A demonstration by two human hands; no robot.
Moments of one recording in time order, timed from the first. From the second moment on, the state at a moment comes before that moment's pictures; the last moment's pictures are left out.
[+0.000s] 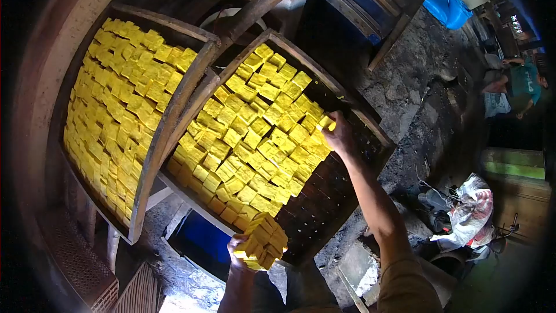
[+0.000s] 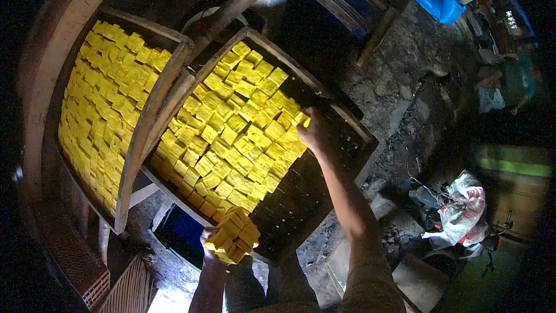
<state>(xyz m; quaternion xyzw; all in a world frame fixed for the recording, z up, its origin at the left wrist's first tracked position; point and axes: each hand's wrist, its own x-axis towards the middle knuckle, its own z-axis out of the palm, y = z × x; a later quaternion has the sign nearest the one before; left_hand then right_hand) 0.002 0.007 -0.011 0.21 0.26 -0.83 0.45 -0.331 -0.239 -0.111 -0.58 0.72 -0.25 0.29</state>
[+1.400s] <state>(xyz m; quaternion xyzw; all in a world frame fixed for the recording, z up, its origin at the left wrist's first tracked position) 0.026 0.122 0.009 0.12 0.33 -0.78 0.51 -0.339 -0.331 -0.150 -0.31 0.53 -0.37 0.70</state>
